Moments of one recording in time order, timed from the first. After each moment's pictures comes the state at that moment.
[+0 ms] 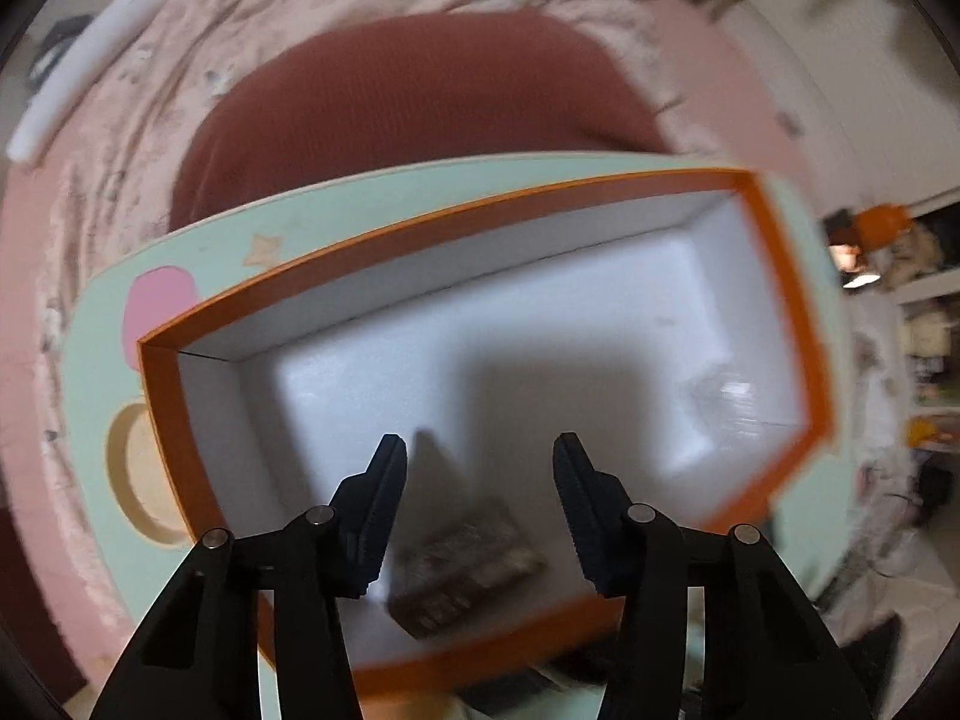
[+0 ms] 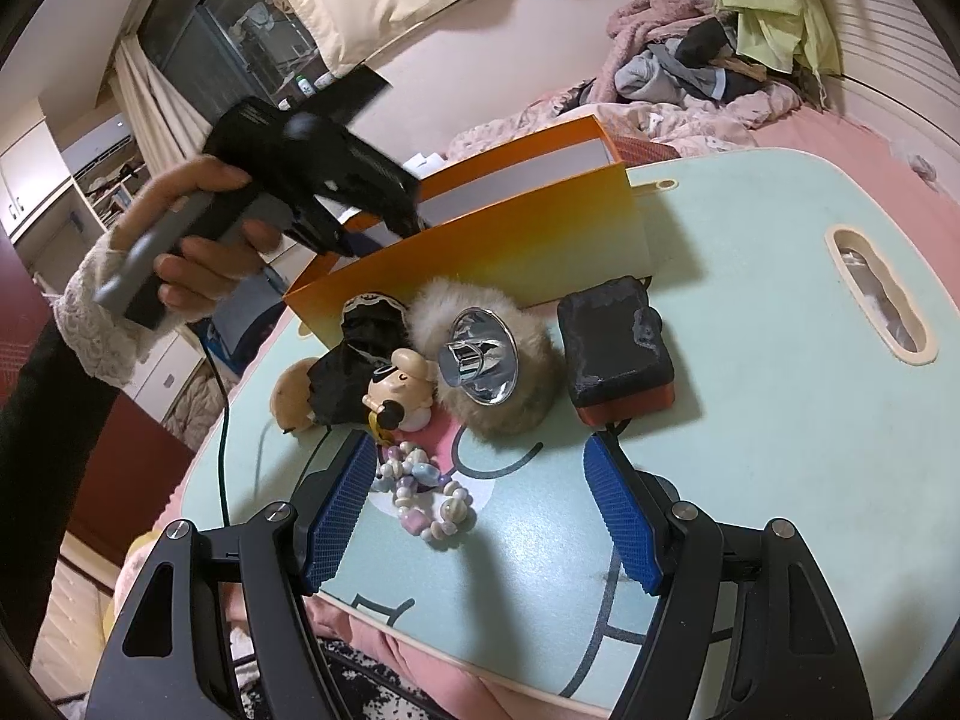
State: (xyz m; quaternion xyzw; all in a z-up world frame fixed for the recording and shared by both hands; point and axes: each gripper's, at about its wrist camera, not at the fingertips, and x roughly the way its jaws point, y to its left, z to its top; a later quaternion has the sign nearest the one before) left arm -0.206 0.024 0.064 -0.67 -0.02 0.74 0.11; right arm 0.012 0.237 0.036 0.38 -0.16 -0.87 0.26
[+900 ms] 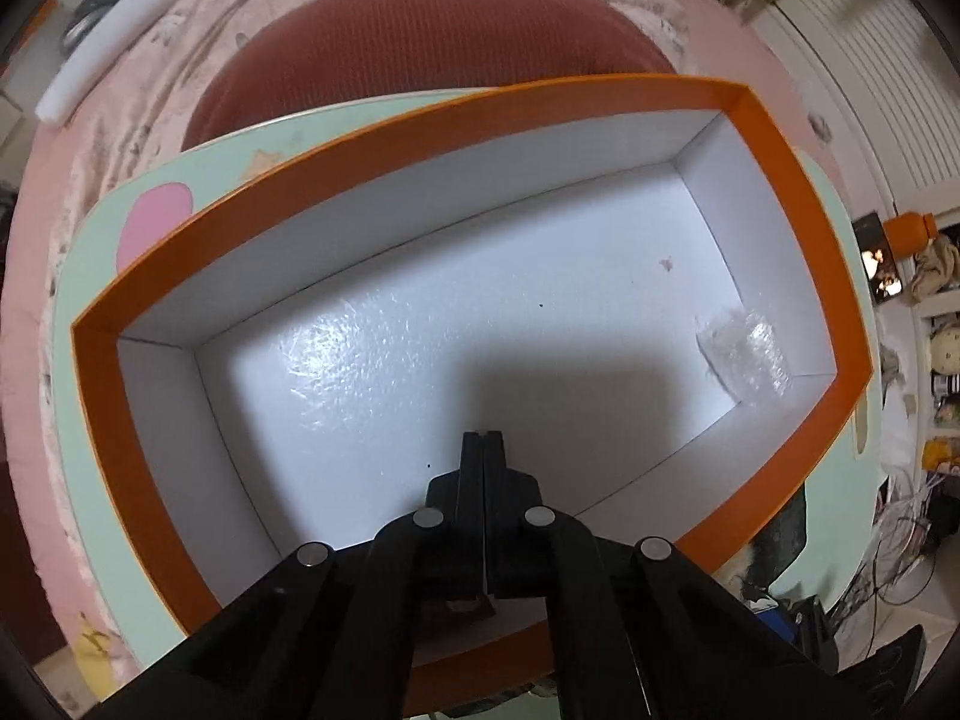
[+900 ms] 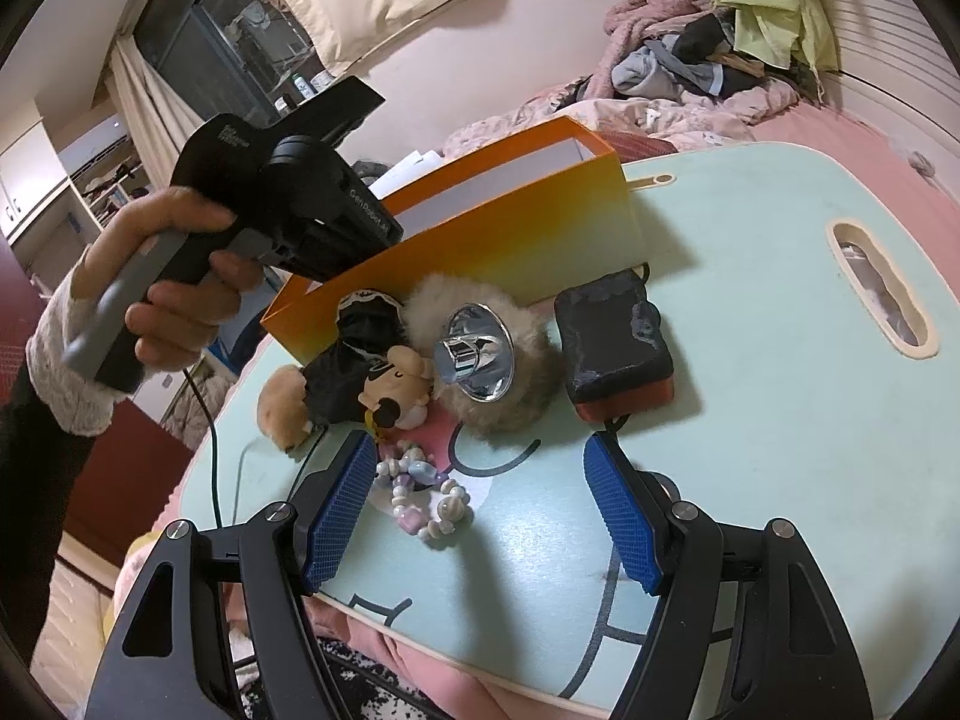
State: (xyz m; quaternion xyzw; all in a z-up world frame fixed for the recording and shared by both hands) left arm -0.175 0.041 0.041 -0.66 -0.02 0.75 0.02; right arm 0.012 0.236 0.034 0.39 -0.16 -0.87 0.25
